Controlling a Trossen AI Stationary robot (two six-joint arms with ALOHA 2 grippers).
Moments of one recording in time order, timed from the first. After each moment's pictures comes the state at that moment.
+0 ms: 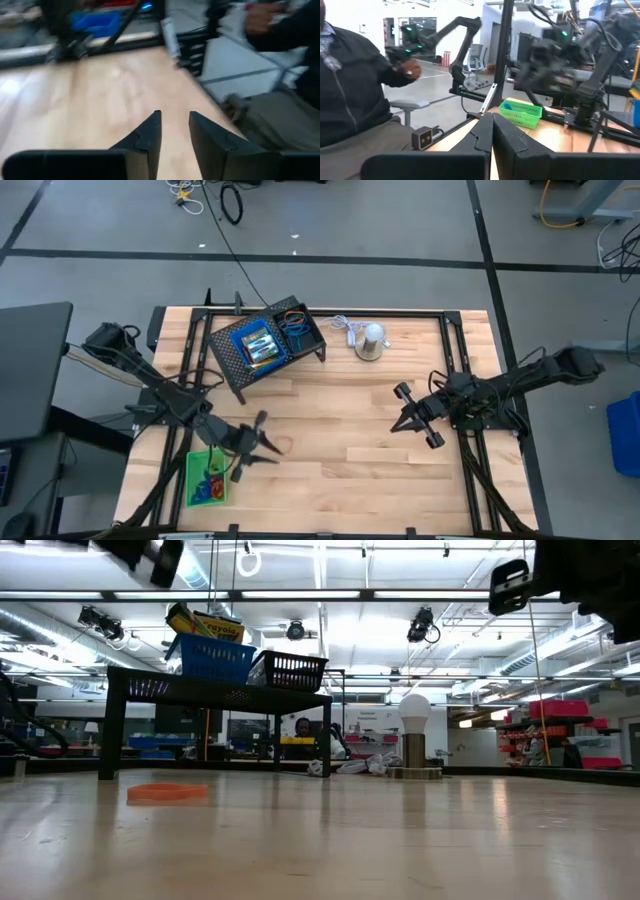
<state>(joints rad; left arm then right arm) -0.62 1.21 0.54 0.40 -0.32 -0.04 0.17 0.87 0.15 0.82 -0.39 -0.07</state>
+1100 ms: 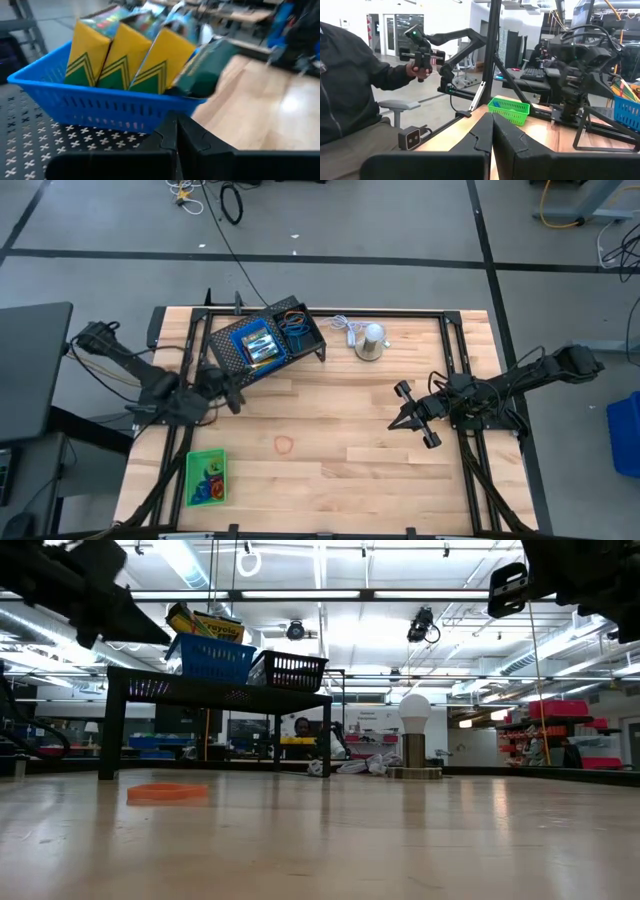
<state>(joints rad) -0.57 0.62 0.37 -0.36 -1.20 -0.67 0.19 0.87 0.15 0.81 -0.31 -0.08</state>
